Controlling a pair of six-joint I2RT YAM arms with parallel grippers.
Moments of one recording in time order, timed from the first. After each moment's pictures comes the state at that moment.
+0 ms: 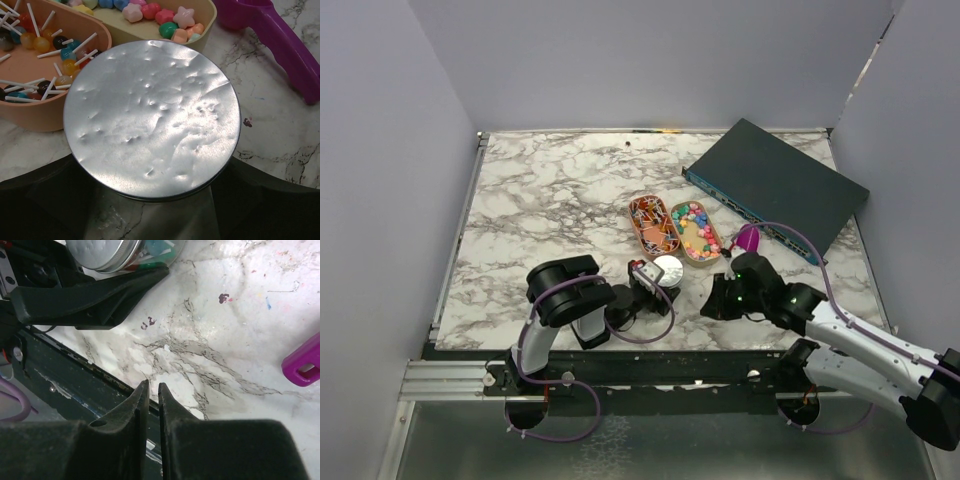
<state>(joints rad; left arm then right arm) -1.01 2.04 0.33 1.54 -0.22 -0.14 0.77 0.87 0.50 -0.46 -0.15 0.65</state>
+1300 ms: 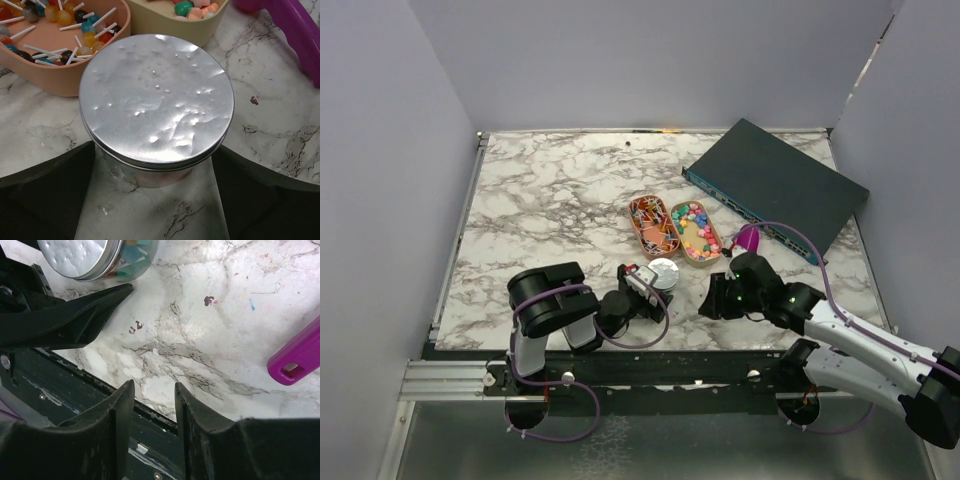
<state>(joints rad) -1.06 1.92 0.26 1.44 -0.31 -0.17 0.77 0.88 0.51 -0.47 -0.10 0.64</state>
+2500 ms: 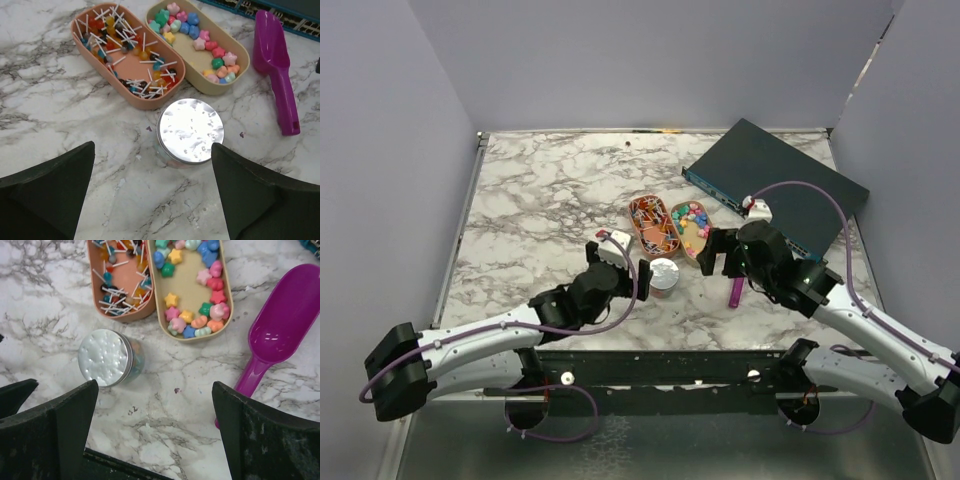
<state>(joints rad) -1.07 0.98 0.46 0.15 -0.50 -0.36 0.77 0.91 0.80 -0.53 0.28 0.55</state>
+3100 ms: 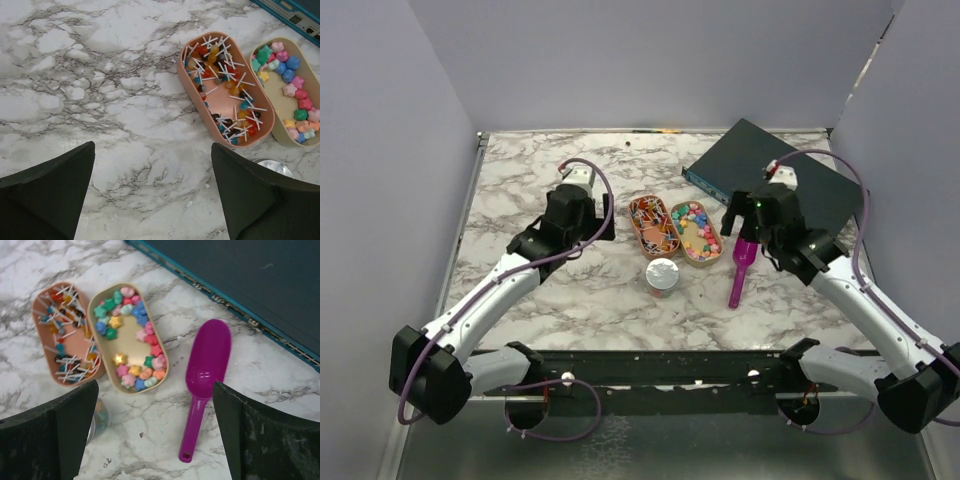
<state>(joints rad) -0.57 1.16 0.92 -0.32 -0.25 -0.30 0.60 1.07 1.02 -0.58 0.43 0.48</state>
